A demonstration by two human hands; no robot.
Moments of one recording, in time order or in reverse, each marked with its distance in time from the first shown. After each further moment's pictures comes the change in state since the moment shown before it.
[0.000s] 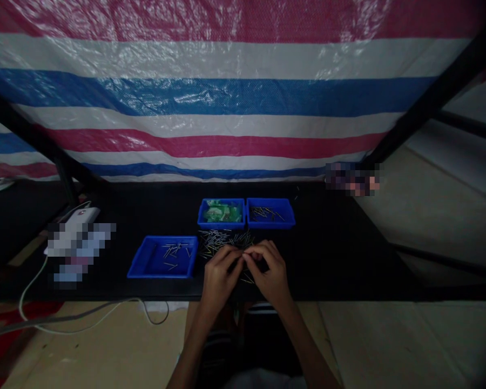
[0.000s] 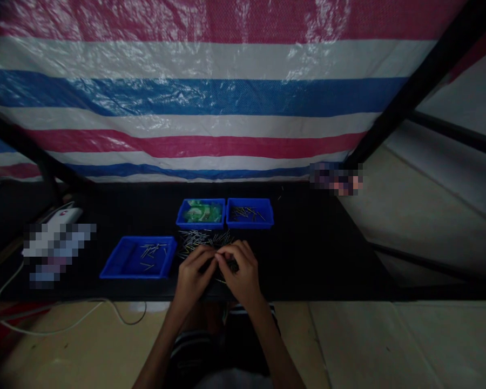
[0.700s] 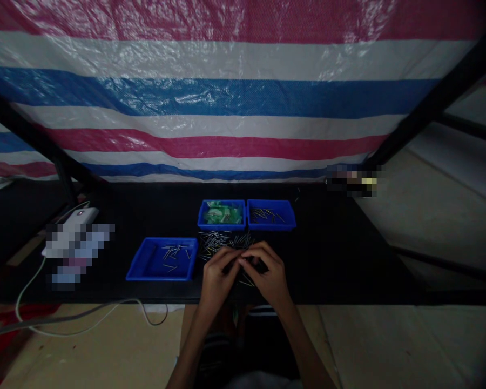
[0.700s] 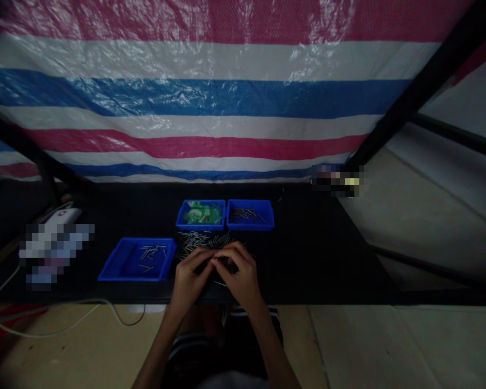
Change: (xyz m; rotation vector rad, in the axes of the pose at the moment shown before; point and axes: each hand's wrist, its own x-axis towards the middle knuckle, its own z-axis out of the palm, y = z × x) left_hand 0.002 -0.003 -0.003 -0.119 0.046 -0.031; right_hand 0.000 0.005 0.004 0.156 -0.057 0.053
